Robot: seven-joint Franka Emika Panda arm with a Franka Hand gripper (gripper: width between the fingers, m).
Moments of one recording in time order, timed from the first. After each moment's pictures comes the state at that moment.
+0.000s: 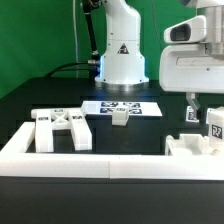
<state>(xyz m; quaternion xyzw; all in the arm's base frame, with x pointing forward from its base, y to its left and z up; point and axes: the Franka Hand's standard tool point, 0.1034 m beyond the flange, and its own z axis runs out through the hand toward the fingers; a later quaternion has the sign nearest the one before) 0.641 0.122 0.084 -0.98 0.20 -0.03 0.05</state>
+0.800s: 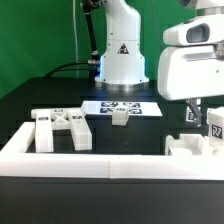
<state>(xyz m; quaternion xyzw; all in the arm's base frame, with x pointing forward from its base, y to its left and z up) 0.641 0.121 0.082 -0.99 -0.10 -0.04 0.04</state>
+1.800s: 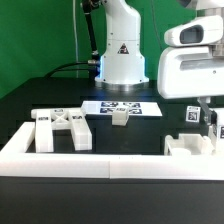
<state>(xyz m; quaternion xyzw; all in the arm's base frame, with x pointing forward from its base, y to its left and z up) 0.640 0.123 0.081 -1.00 0.08 -0.03 0.05</state>
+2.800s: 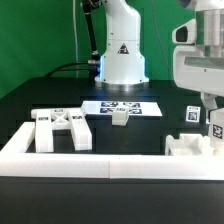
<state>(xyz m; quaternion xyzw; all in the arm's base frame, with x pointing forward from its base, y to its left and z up) 0.638 0.122 0.080 -0.84 0.55 0.00 0.05</state>
